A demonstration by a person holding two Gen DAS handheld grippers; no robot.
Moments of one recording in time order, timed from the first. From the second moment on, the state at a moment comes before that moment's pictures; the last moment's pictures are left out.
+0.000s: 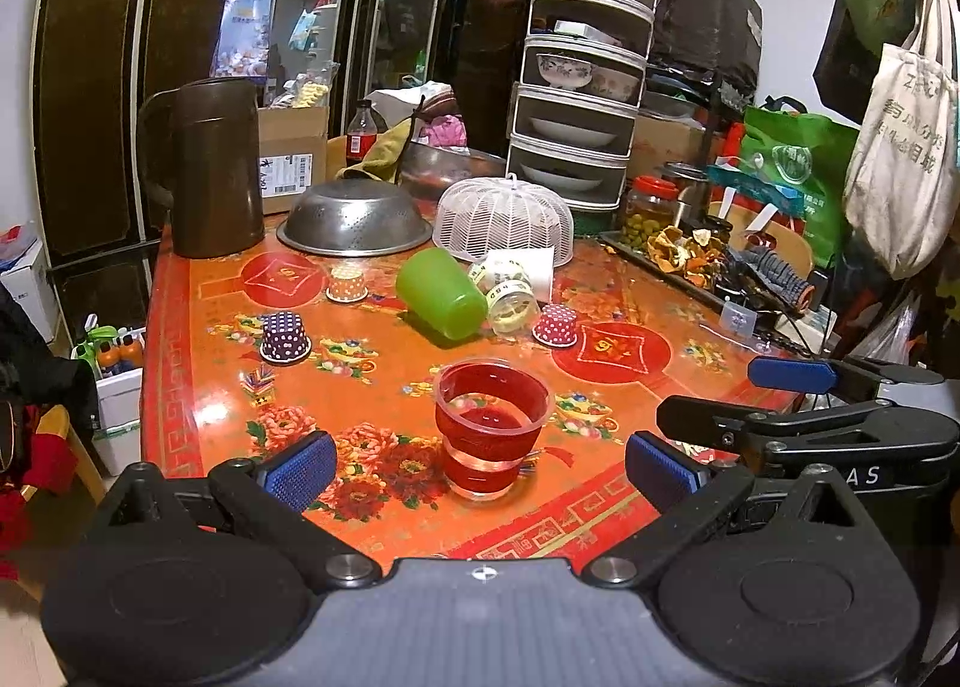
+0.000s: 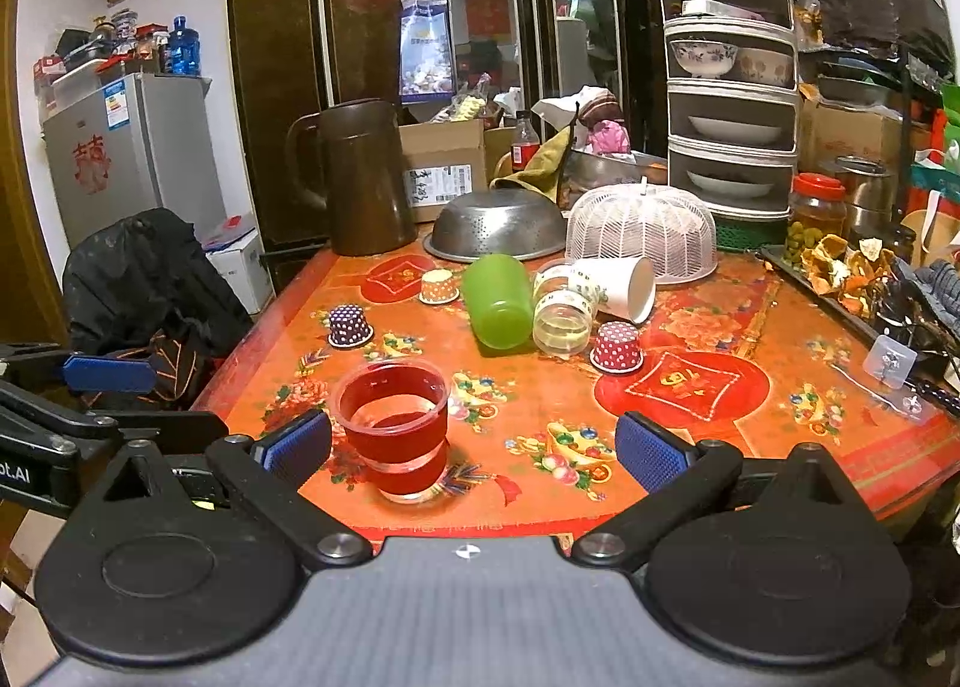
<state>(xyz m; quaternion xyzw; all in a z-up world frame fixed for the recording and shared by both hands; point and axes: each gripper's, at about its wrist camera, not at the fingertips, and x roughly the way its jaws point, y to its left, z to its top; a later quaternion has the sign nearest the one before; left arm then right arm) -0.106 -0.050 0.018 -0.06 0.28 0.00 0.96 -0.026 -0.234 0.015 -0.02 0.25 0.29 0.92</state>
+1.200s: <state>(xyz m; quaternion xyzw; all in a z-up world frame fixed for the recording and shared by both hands) -0.099 -0.044 0.010 -0.07 0.29 0.02 0.96 -0.025 -0.235 0.013 -0.02 0.25 0.30 0.92</state>
